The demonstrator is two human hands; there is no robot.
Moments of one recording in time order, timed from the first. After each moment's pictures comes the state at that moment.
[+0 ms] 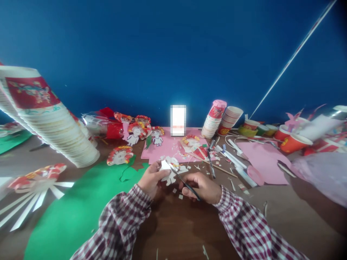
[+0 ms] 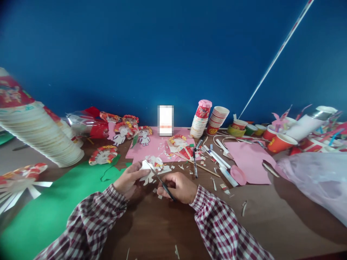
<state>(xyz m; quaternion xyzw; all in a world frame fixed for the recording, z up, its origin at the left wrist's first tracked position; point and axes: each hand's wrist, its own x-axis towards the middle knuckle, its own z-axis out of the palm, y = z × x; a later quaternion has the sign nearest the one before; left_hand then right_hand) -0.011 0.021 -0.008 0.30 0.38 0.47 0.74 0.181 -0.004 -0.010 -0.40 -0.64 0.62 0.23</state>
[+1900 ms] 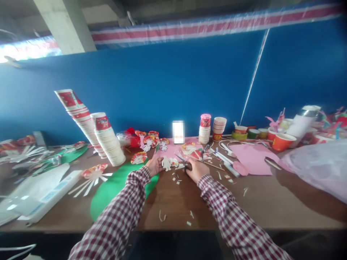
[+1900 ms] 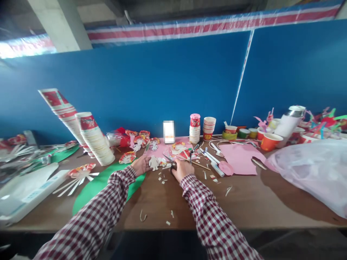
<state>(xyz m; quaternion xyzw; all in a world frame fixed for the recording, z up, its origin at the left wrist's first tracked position) -0.035 0.041 0.001 0.32 0.47 0.42 0.71 0.188 -0.021 0.004 -0.67 -0.72 0.07 0.18</state>
